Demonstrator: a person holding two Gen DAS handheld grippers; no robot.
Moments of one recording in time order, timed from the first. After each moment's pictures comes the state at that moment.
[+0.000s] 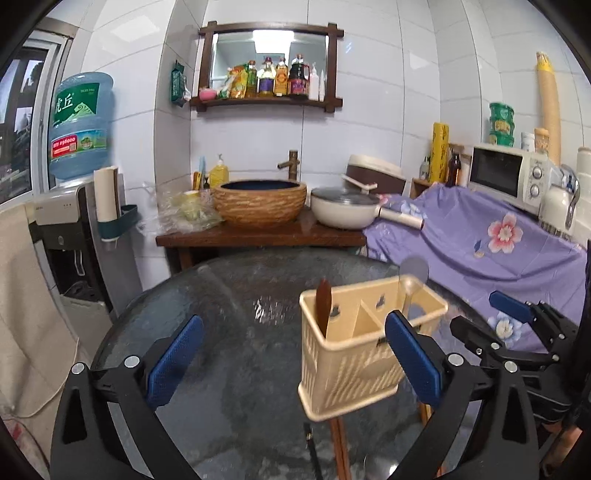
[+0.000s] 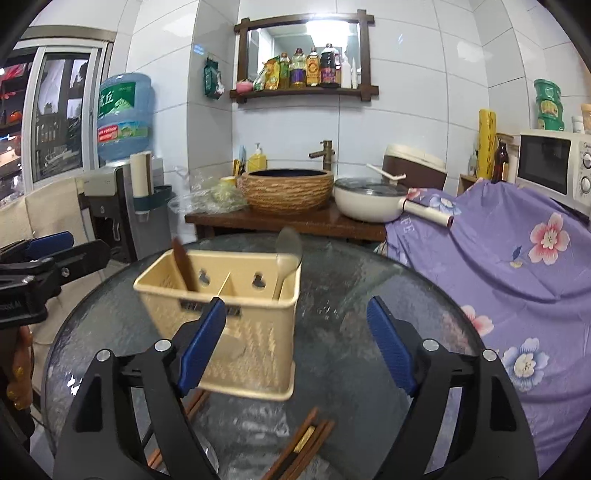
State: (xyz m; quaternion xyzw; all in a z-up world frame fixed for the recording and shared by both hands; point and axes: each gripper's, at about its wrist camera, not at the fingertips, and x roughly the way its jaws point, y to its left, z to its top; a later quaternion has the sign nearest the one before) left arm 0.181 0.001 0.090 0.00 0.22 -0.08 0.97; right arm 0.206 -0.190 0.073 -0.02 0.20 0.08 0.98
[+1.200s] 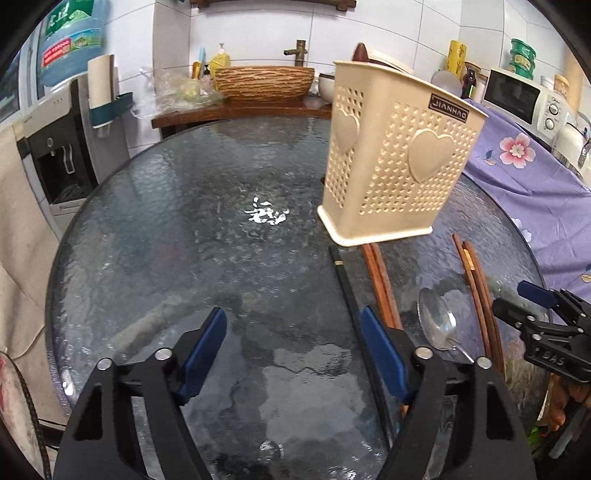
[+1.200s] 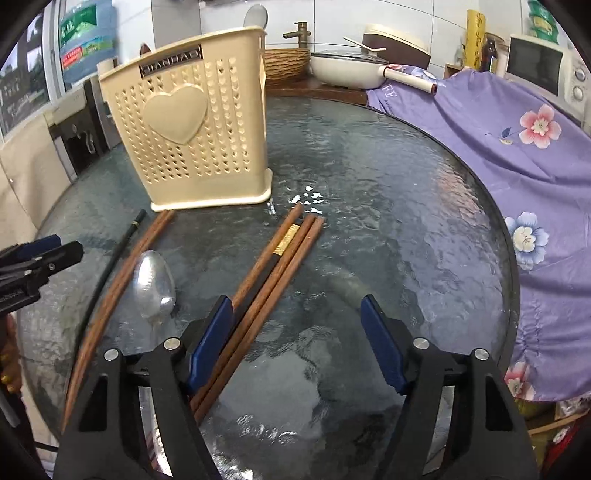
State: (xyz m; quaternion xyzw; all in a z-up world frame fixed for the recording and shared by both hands) left arm 0.159 0.024 -0.037 -0.01 0.40 -0.09 0.91; right arm 0.167 -0.211 -0.049 0.00 0.41 0.03 0.91
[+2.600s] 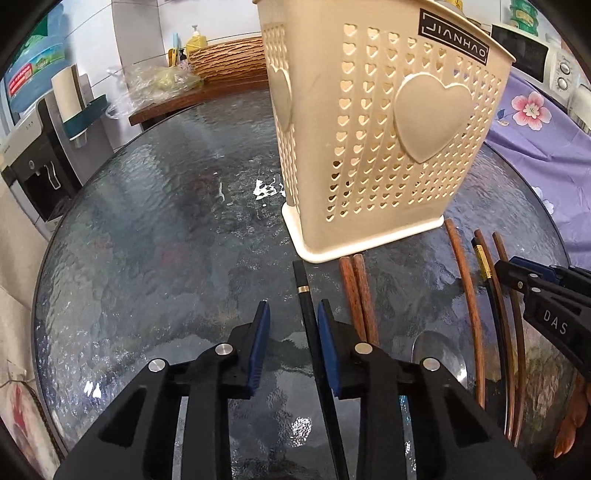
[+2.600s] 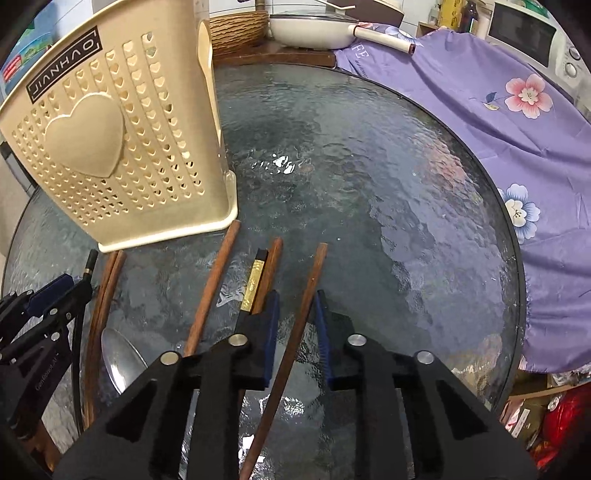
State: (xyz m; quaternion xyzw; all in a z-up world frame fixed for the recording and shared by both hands) left arm 0.213 -0.027 -0.053 0.06 0.45 -0.07 0.89; right arm 0.244 -0.201 -0.050 0.03 0.48 -0.05 0.87
